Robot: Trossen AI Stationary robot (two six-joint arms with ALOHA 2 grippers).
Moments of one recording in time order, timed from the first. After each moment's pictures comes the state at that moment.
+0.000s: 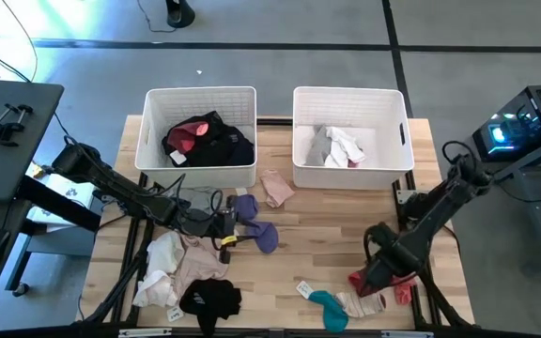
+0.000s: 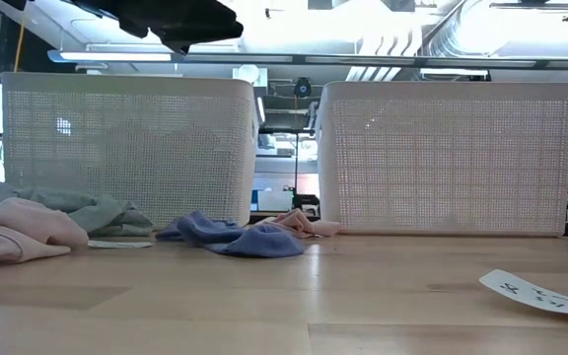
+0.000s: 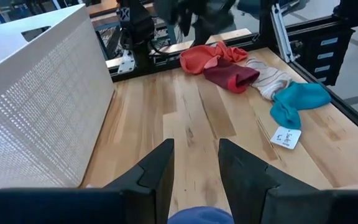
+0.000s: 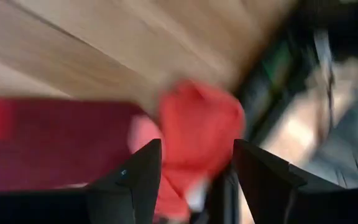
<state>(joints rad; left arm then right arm) -0.42 1.36 0.68 0.36 -0.39 0.09 0.81 1.52 1.06 -1.44 -0.17 1.78</state>
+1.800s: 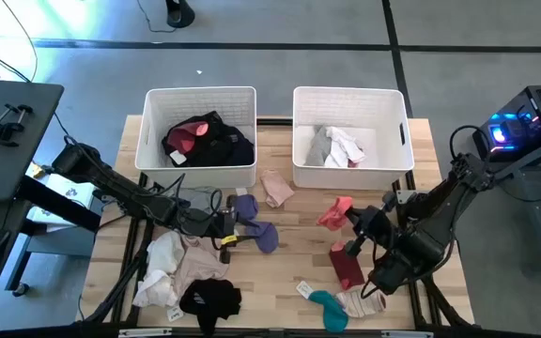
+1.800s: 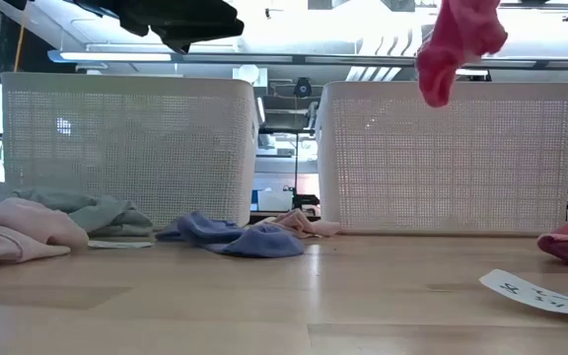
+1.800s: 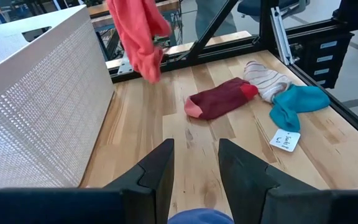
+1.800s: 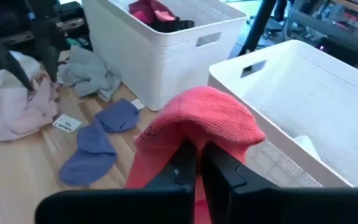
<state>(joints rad) -0.42 1.36 0.68 0.36 -0.39 0.08 0.80 1.50 1.44 -1.51 1.13 1.40</state>
